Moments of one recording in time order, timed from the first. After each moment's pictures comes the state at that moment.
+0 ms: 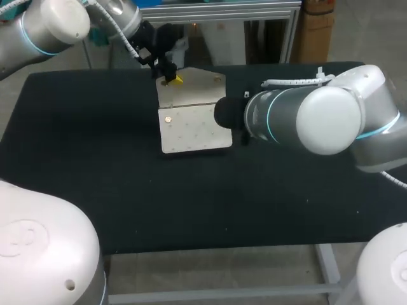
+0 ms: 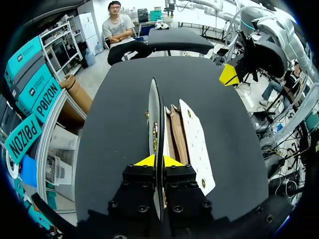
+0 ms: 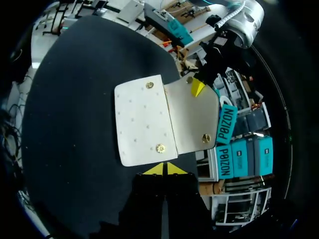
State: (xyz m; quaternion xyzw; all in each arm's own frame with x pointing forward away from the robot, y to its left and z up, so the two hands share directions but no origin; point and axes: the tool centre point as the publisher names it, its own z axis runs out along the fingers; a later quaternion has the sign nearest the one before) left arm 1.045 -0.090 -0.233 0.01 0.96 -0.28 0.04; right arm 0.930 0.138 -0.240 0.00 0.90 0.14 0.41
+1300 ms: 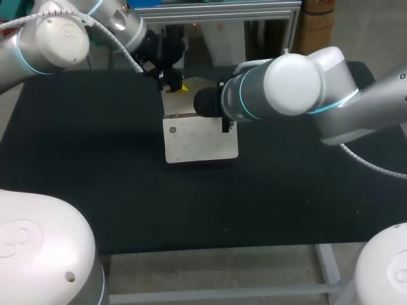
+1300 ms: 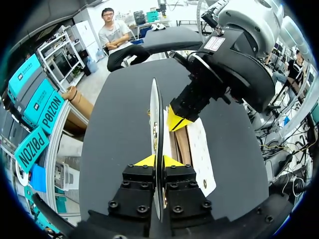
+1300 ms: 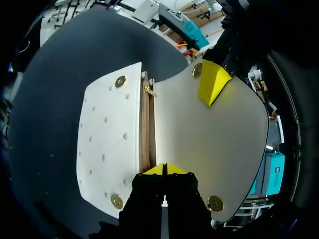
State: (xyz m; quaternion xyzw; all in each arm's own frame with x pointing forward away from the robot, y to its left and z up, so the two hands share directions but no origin) left arm 0.998 -0.106 -0.224 0.04 0.95 -0.29 0.09; right arm 0.994 0.186 -0.281 -0.05 0.92 0.12 0.37
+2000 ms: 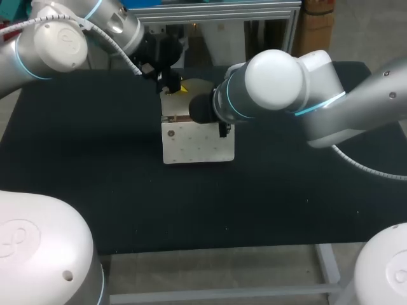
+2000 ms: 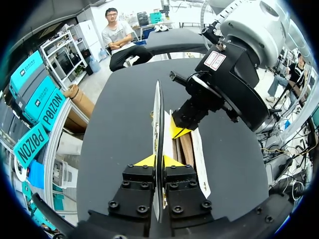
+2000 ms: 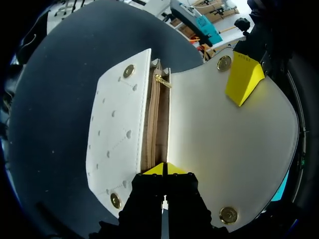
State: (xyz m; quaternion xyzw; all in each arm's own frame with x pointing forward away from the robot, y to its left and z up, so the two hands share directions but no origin) left arm 0.999 -0.103 -0.227 0.02 0.95 -0.30 0.09; right arm 0.991 0.192 -0.305 -0.08 0.93 0.09 0.34
